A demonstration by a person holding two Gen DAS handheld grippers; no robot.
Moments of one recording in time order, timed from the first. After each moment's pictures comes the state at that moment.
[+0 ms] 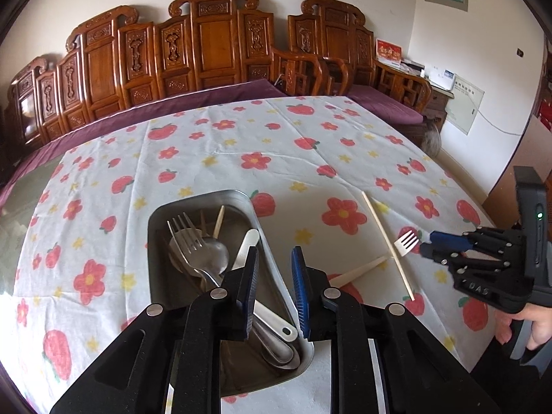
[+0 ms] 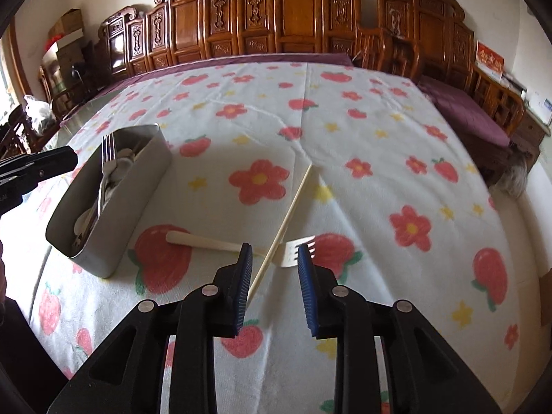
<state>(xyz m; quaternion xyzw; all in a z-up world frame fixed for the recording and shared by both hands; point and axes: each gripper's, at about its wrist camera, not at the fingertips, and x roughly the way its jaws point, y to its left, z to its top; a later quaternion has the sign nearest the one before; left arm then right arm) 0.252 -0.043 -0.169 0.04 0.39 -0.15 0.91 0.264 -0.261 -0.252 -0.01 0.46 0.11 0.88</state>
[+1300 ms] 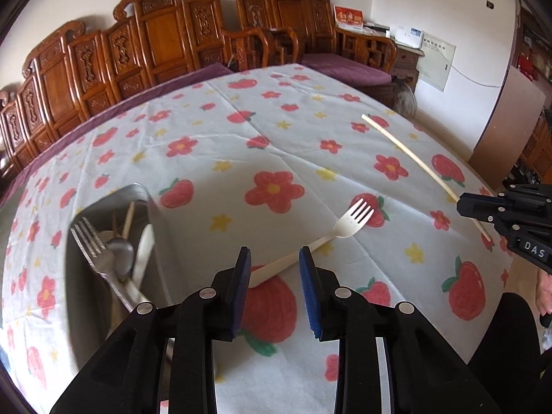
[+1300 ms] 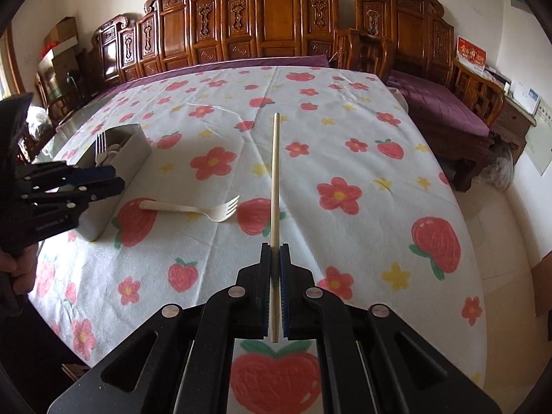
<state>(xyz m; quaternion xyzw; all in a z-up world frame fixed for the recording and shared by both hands) 0.250 -0.136 -0.209 0.11 0.42 -0.20 0.88 0.213 -0.351 -0.223 0.00 0.44 0.10 0.90</state>
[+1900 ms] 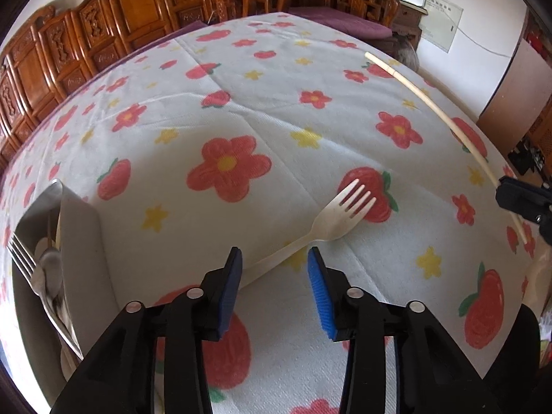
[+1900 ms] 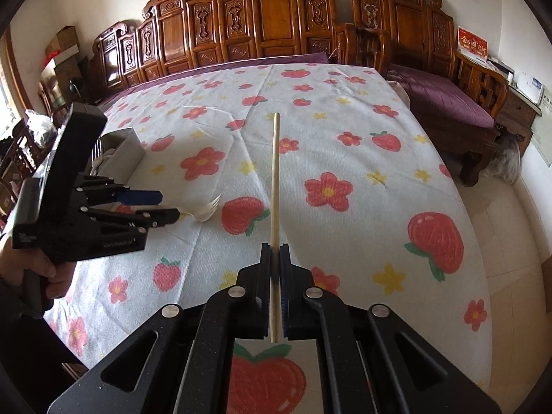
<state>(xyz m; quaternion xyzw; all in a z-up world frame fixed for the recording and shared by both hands) 0.288 -0.196 -0.260 0.14 0.50 -0.20 0.83 0.219 -0.372 -0.232 0.01 0.44 0.11 0.89</state>
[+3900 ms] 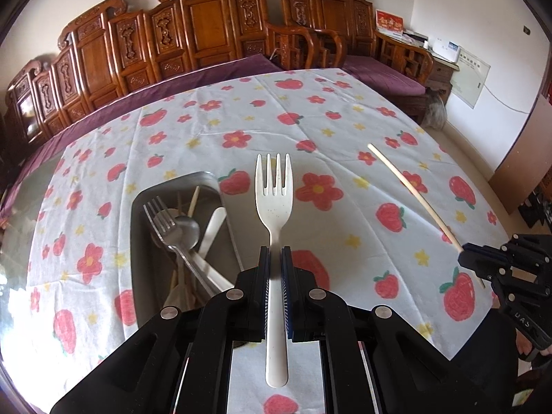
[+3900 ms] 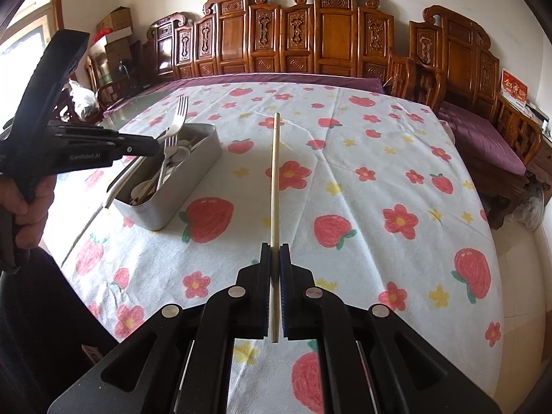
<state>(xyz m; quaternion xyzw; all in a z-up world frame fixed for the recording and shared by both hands) 0.237 -0.086 -0.157 0.08 0.45 -0.13 0.88 0.183 -0.293 -0.199 -0.05 0.40 0.20 0.89</state>
